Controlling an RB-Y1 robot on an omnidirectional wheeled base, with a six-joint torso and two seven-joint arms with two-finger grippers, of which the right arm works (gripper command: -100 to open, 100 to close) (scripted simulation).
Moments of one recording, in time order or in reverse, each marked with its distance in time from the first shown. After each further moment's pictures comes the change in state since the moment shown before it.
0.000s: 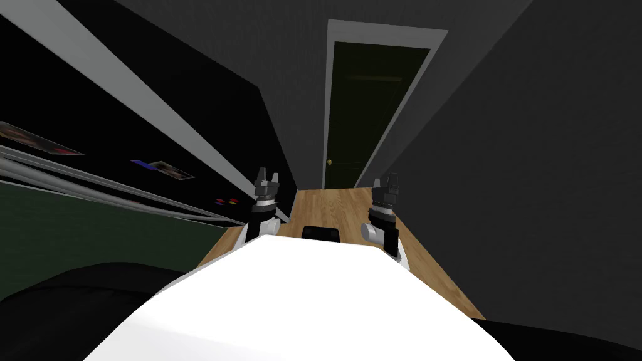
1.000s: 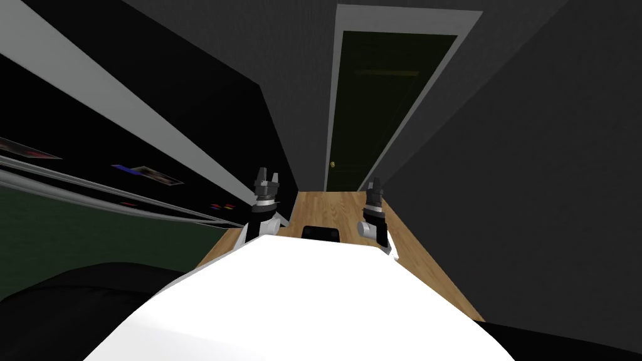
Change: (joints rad) arm -0.073 -0.033 0.005 0.194 -0.025 -0.036 0.181
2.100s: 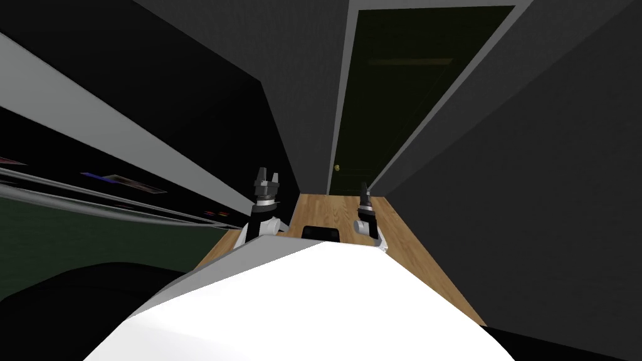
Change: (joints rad) arm -0.107 -0.035 0.005 0.289 -0.037 -0.059 0.263
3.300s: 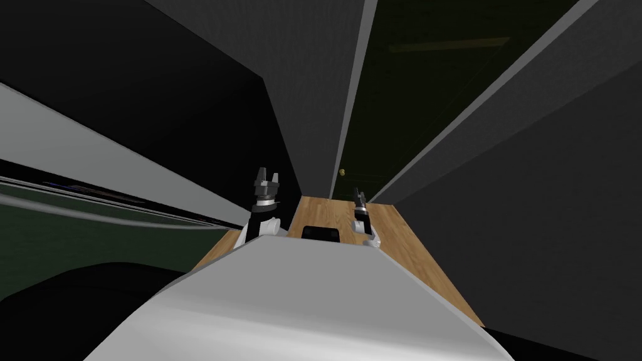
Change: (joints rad) arm -0.122 -0.032 0.007 0.335 -0.044 -0.066 0.311
